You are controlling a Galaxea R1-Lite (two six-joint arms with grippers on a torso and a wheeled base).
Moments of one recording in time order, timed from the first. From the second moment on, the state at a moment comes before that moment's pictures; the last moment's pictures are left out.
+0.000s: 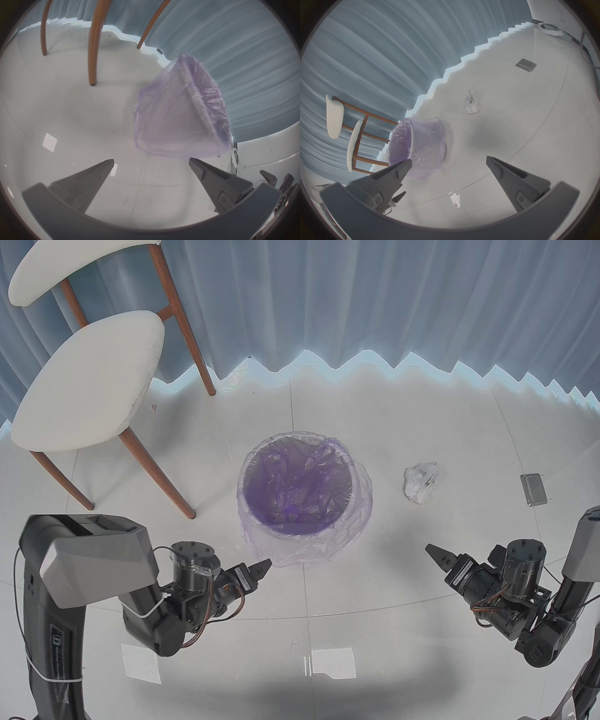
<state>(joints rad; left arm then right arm) -0.42 2.35 -0.72 -1.23 0.01 -0.70 0.25 1.99 -0.24 -1.43 -0.16 0.79</state>
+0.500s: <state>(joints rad) -0.31 1.86 -0.19 -1.48 0.00 -0.62 0.17 1.91 -0.12 -1.43 -0.15 0.76</state>
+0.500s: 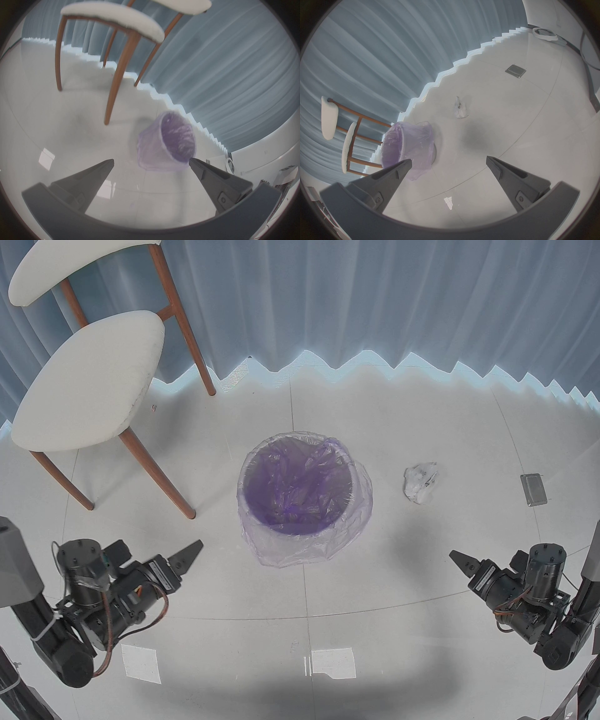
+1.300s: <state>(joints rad) -0.22 1.55 -0.06 -1.50 -0.07 -0.52 -0.01 1.85 -0.12 -1.42 -0.02 0.49</state>
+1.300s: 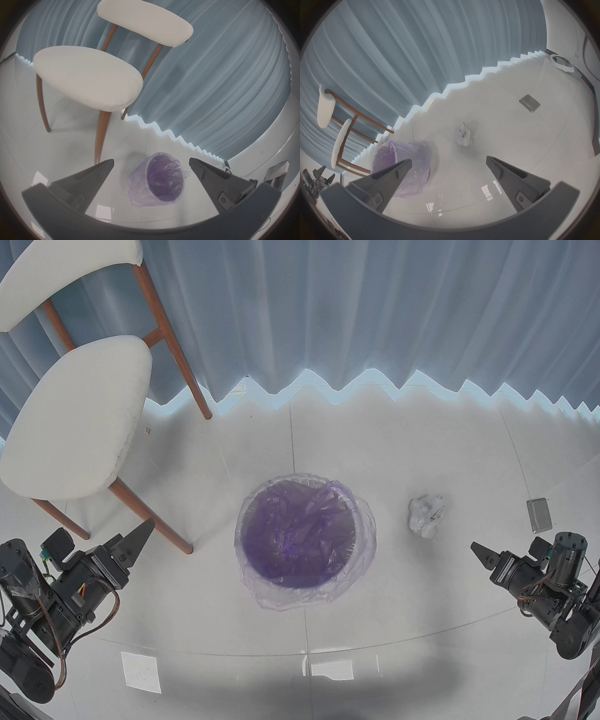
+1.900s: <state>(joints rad) -0.31 1.48 -0.02 -1.50 -0.04 -0.53 0.18 2.08 -0.21 -1.48 0.01 0.47</state>
